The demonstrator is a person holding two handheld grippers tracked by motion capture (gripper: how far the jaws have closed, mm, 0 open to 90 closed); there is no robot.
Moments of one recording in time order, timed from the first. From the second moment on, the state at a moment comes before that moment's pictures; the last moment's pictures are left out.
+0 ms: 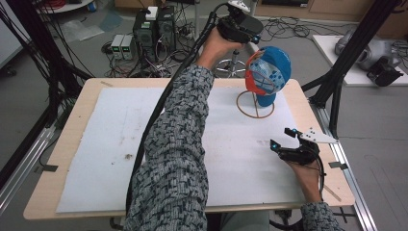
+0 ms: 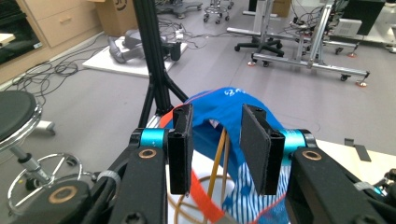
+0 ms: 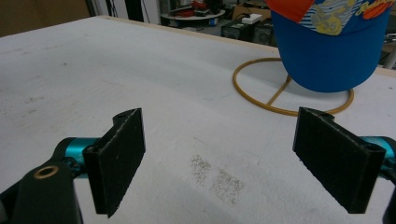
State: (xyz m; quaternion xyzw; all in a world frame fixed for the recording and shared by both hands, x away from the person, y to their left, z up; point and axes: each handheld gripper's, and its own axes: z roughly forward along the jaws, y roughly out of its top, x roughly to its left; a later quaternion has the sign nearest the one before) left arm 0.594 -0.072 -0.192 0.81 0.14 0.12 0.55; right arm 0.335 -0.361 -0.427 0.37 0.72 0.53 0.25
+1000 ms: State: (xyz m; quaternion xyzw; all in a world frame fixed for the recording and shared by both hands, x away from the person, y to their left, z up) left arm 0.541 0.033 -0.186 0.83 0.18 0.19 0.50; right arm 0.354 -0.349 -0.425 0.37 0.70 0.56 0.25
